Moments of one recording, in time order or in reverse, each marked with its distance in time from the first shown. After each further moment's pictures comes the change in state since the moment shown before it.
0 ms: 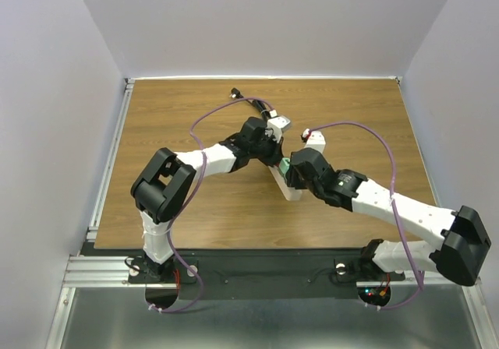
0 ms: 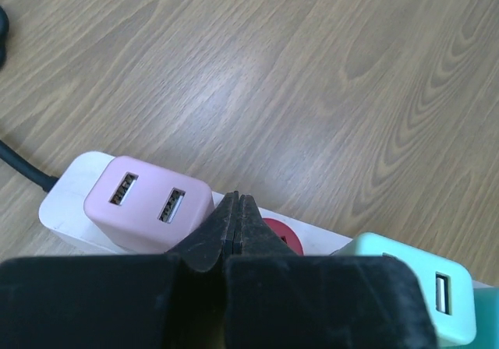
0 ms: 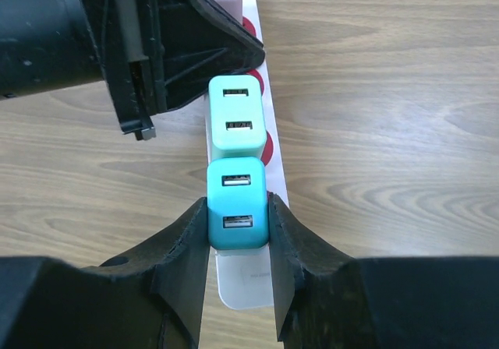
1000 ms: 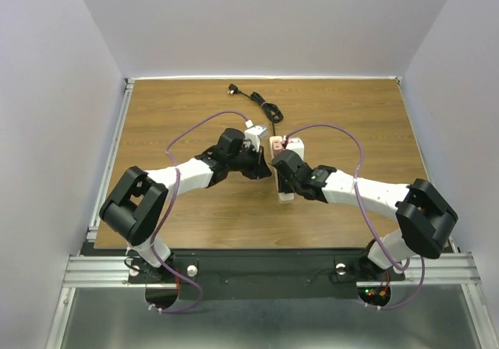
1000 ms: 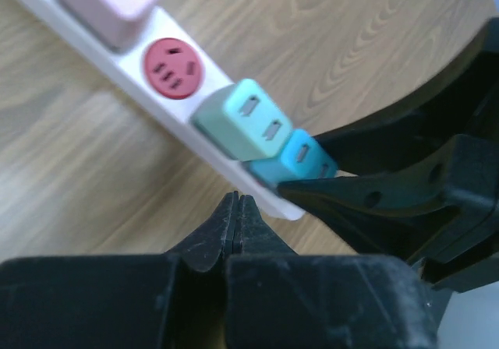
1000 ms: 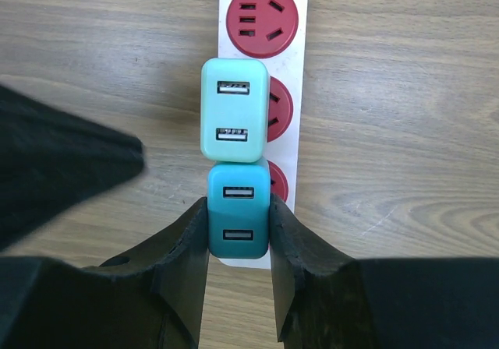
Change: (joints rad) left arm 0.061 -0.275 -0.288 0.005 0.129 -0.237; right arm 0.000 0.280 0.026 0.096 -0.087 -0.058
